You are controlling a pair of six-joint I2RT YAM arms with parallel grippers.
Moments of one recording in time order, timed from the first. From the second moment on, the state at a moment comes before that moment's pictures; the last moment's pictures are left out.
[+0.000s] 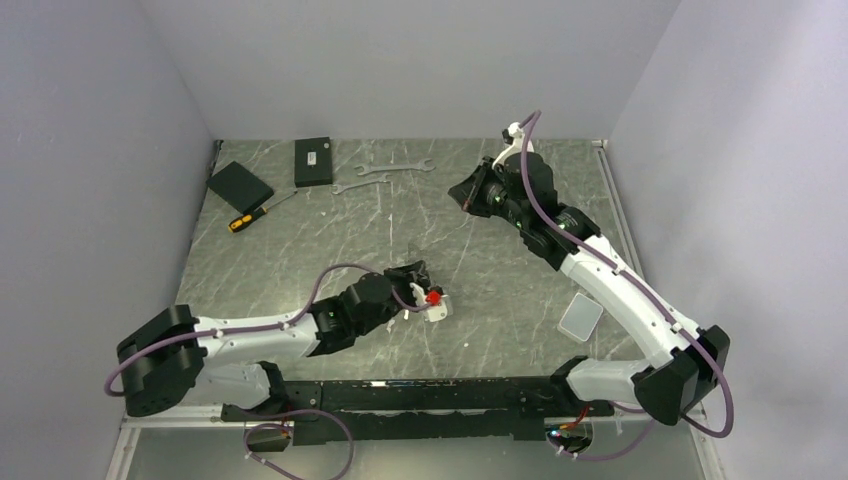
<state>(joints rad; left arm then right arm) -1.11 1.26 0.58 0.44 -0.26 0.81 0.59 1.25 1.26 -0.36 0.02 0.70</state>
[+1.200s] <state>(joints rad) -1.11 0.62 0.61 -0.13 0.16 0.81 0.61 0.98 0.70 0.35 -0.46 0.29</state>
